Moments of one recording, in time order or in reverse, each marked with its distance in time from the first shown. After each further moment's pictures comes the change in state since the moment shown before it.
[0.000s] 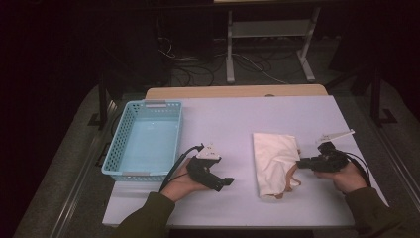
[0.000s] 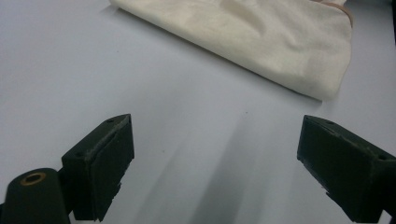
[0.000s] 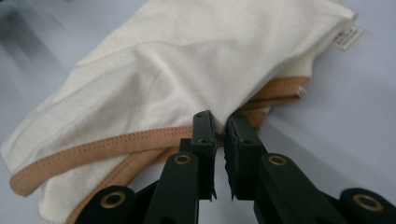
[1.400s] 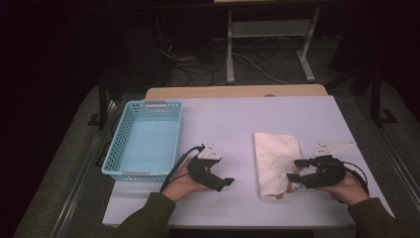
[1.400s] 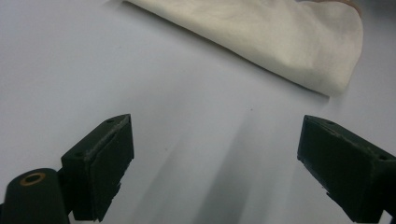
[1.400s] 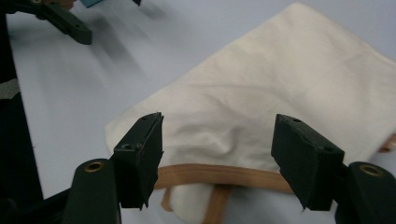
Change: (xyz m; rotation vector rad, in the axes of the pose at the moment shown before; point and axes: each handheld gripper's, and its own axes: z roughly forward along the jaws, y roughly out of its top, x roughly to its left) left arm 0.000 -0.001 0.003 0.012 0.012 0.002; right arm 0.052 -0.005 -0.013 -0.116 0.089 -0.197
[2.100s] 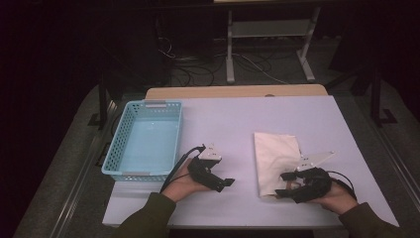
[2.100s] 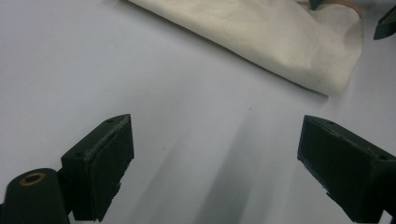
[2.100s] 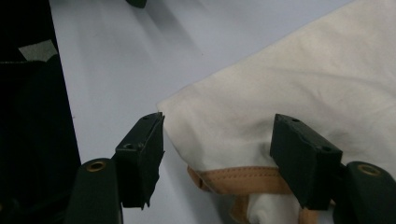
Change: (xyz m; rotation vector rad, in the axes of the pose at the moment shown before) left arm -0.001 0.000 0.001 0.008 -0.003 0.001; right arm 0.032 -0.005 0.026 0.090 0.092 -0.095
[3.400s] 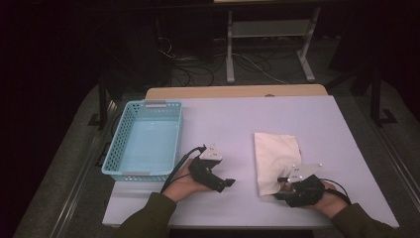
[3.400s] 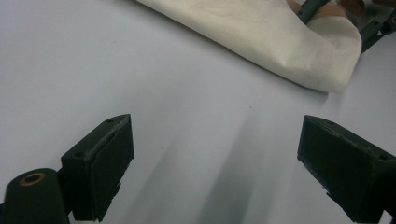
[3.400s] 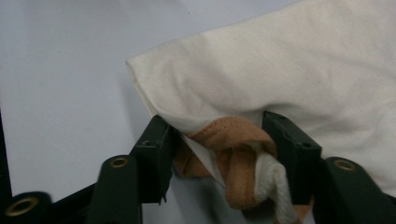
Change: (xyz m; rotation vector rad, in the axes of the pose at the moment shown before) left arm 0.000 0.000 0.003 0.013 -0.002 0.000; right arm 0.010 -0.014 0.023 0.063 -0.145 -0.141
